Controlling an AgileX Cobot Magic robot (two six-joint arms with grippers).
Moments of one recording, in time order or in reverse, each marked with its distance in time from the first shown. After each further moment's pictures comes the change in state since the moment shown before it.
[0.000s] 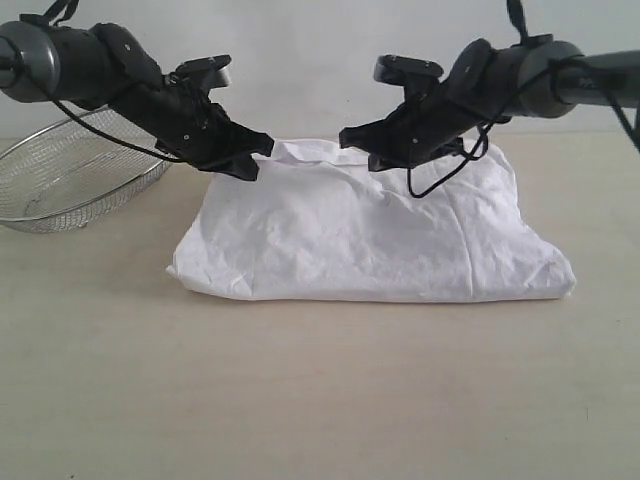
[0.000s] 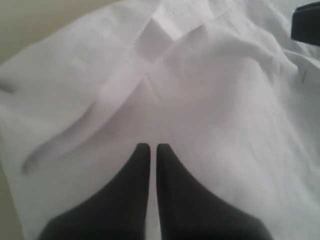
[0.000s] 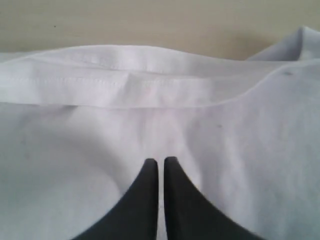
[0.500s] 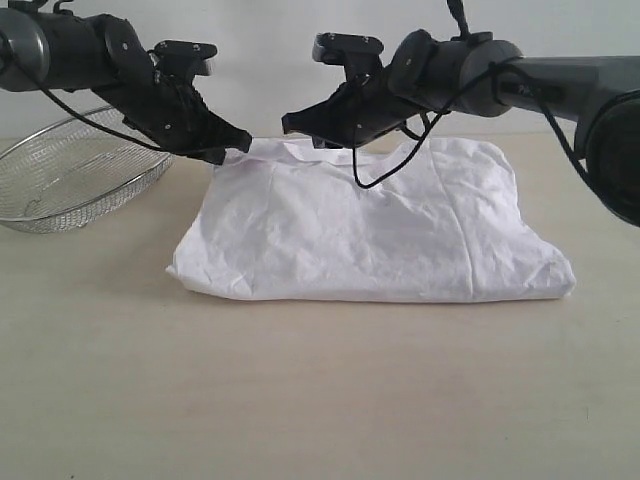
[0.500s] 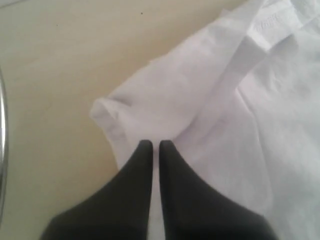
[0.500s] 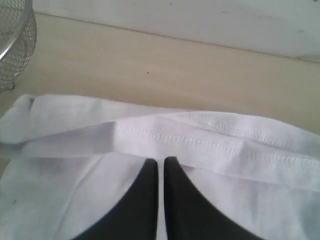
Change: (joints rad) left arm 0.000 -0.028 0.000 0.342 -0.096 -0.214; right arm 0.100 0.057 -0.171 0.012 -0.019 -0.046
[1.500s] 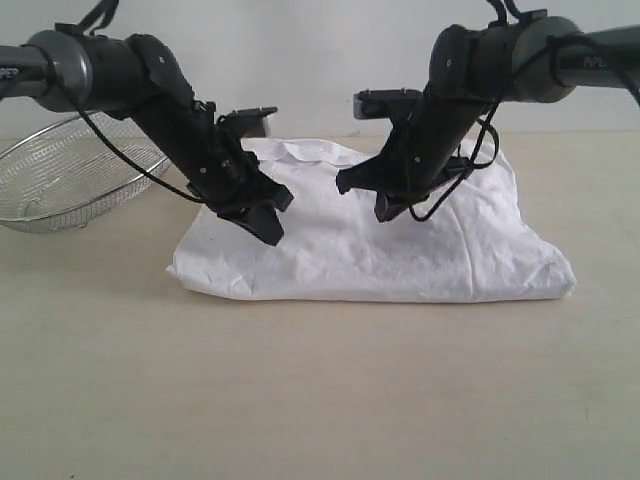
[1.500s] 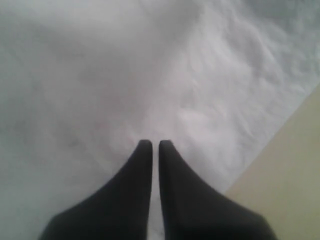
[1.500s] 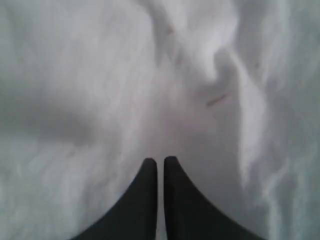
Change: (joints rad) left arm -0.074 0.047 0.002 -0.296 0.425 0.277; right arm -0.041 -0.164 0.264 -0.296 0.356 0.213
